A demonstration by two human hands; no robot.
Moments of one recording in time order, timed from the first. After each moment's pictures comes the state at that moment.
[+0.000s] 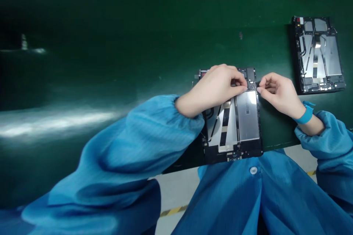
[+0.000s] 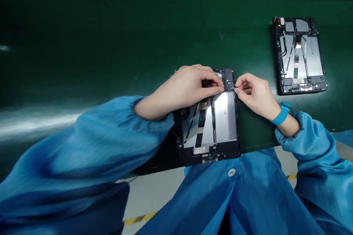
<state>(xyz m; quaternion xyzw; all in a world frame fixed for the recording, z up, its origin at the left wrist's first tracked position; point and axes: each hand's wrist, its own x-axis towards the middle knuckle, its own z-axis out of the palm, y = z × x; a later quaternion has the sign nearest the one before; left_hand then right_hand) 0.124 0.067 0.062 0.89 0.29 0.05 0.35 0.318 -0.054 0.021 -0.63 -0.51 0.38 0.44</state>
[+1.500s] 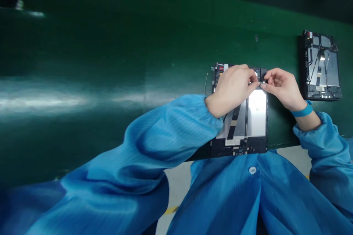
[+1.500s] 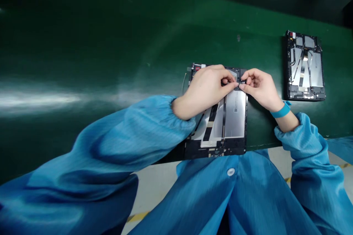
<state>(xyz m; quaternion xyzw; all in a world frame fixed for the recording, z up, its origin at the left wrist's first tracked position) 0.134 0.048 0.040 0.87 0.38 0.13 0.29 0.321 -0.023 0.025 -0.60 -0.49 0.44 0.45</state>
